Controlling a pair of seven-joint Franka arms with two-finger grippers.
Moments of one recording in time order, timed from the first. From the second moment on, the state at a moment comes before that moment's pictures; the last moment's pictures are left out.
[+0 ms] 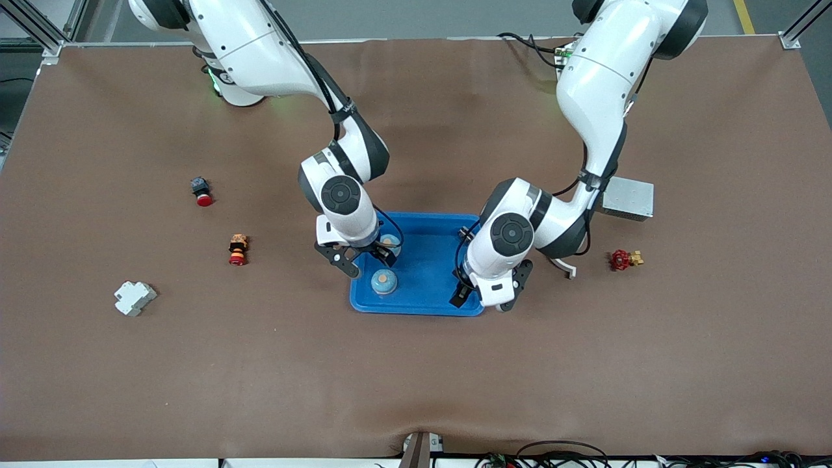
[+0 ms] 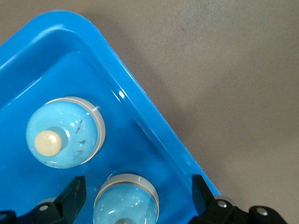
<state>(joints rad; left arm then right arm) -0.50 0.83 -0.09 -1.37 -0.07 2.27 -1.54 0.70 0.69 -0.07 -1.68 0.11 2.37 1.24</state>
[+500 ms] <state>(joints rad) -0.51 0.85 -0.09 -1.37 -0.07 2.29 -1.54 0.73 0.70 -0.07 -1.67 0.16 2.37 1.26</state>
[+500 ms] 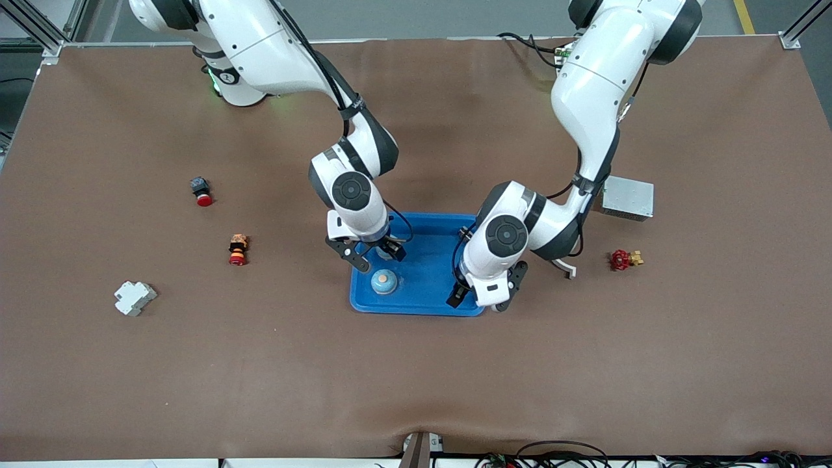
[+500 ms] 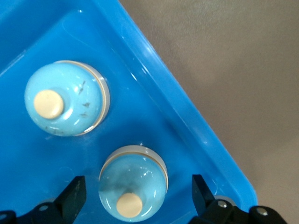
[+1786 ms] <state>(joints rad) -0.52 0.90 -0.08 -1.37 -0.07 2.30 -1.54 0.74 0.73 -0.07 -1.64 0.16 2.37 1.27</state>
